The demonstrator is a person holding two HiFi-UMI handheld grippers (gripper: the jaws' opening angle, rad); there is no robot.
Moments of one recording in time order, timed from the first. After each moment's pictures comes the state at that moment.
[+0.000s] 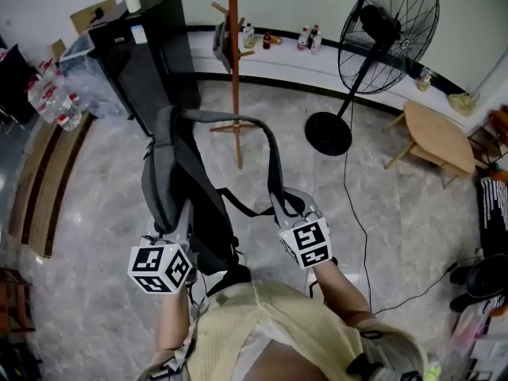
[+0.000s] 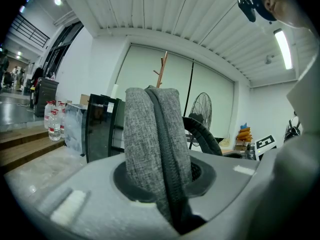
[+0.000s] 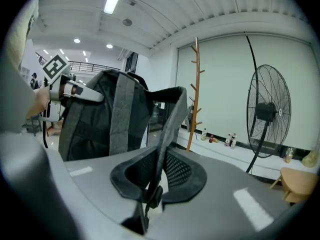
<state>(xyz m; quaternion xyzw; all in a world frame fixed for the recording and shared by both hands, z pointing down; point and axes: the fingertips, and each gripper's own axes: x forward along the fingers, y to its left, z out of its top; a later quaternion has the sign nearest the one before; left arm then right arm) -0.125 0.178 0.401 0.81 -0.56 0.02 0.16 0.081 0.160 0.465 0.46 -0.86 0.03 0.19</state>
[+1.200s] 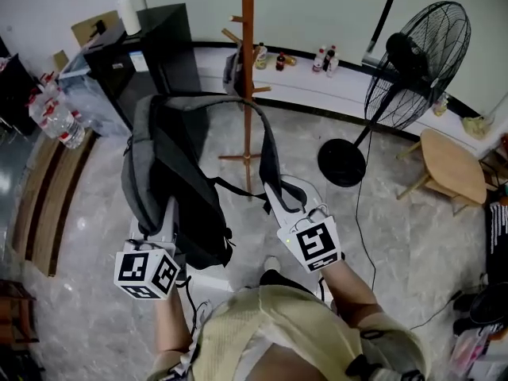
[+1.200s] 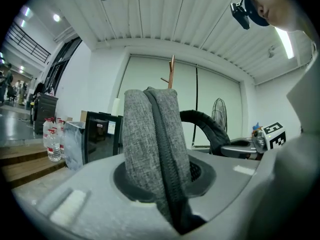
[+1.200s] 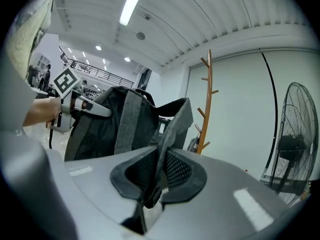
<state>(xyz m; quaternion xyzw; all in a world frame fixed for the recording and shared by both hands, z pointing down) -0.173 -0.015 0.350 0.80 -0.60 0.00 0.09 0.026 -0.040 0.366 0.41 -0.90 -0.10 0.13</state>
